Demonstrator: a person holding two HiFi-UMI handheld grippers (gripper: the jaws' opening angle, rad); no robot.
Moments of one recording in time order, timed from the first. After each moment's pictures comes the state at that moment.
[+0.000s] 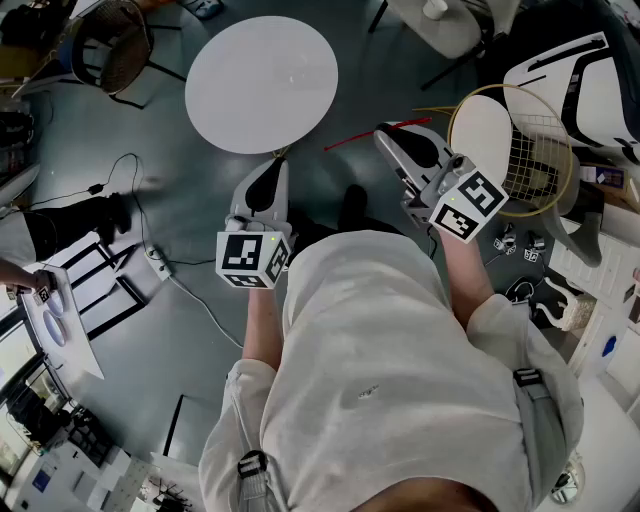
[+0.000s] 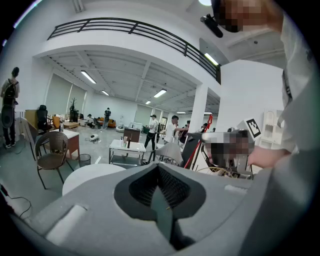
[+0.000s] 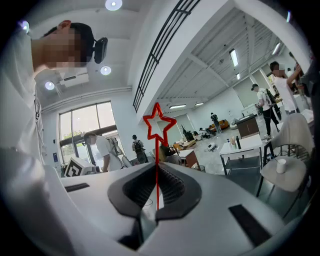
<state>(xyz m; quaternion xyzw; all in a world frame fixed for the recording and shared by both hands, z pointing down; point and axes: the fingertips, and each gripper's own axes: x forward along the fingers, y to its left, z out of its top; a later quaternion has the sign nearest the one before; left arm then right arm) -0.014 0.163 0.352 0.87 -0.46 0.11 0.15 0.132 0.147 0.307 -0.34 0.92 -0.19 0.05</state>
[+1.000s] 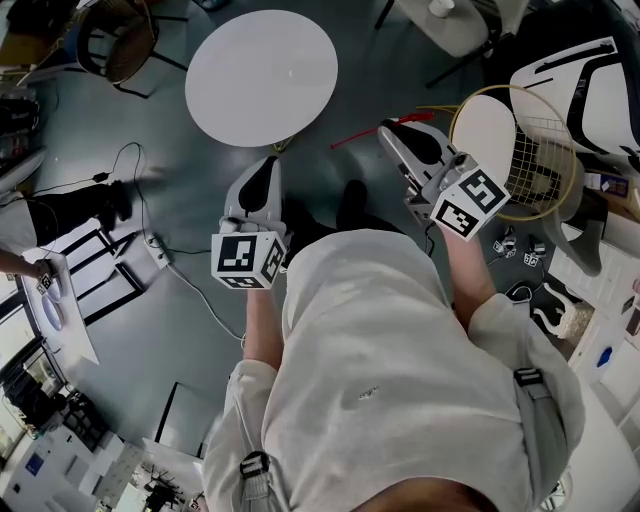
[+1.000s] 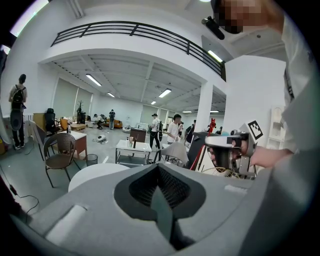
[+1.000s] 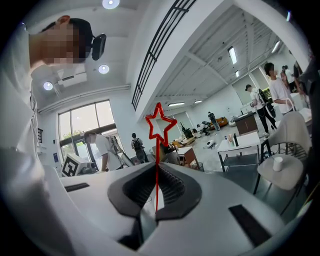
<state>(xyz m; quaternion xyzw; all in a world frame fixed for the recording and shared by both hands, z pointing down) -0.009 0.174 0.348 0.85 -0.50 0.11 0.15 0.156 0.149 0.318 -0.34 0.92 -0.20 0.03</state>
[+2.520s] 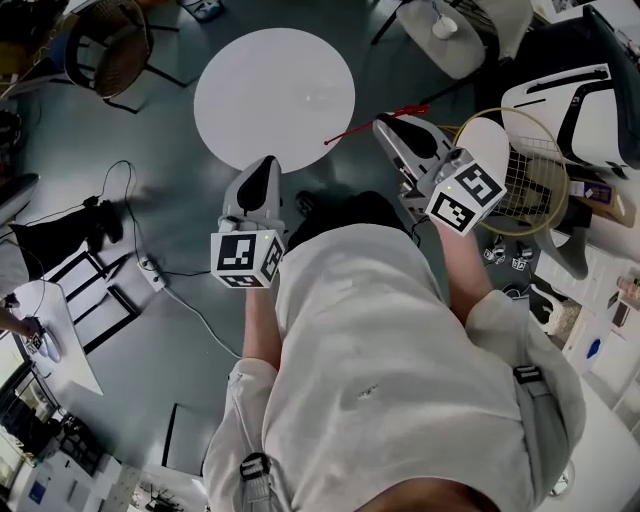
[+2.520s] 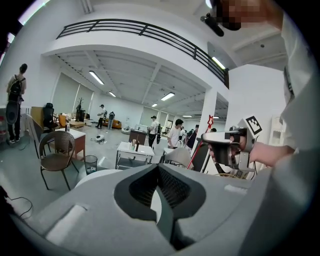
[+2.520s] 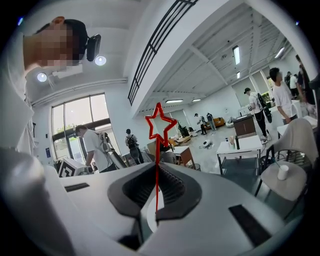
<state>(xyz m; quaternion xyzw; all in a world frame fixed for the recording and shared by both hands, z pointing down) -0.096 0.082 0.349 0.85 -0.49 0.08 0.17 0.065 0.051 0.299 -0.36 0.91 -0.20 0.00</state>
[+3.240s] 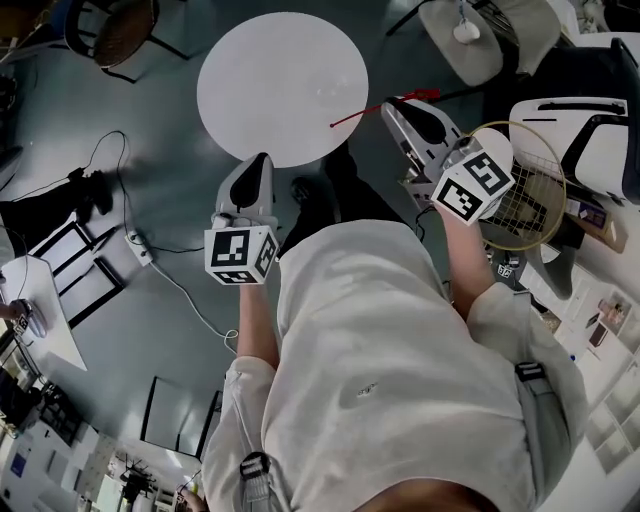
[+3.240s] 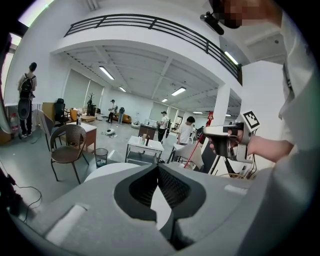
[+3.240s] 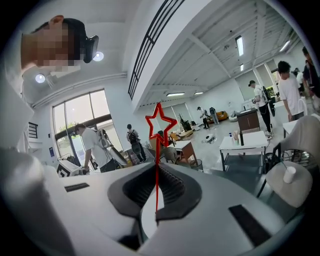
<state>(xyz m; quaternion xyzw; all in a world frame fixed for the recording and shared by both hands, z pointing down) -0.141 0.061 0.370 0.82 -0.53 0.10 0.20 0.037 -0.008 0.309 -0.34 0.91 -0.22 -0.03</state>
